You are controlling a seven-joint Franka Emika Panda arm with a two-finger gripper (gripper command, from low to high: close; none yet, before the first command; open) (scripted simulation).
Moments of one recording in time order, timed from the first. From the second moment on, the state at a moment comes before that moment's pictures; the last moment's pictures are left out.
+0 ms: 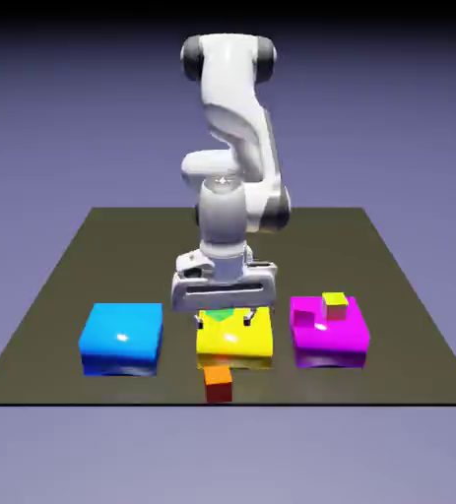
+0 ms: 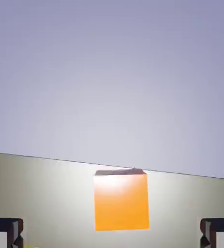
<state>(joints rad) 0.12 0.23 -0.14 -2.23 0.03 2.42 0.62</state>
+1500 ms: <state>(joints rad) -0.18 -0.28 0.07 -2.69 0.15 2.17 1.10</state>
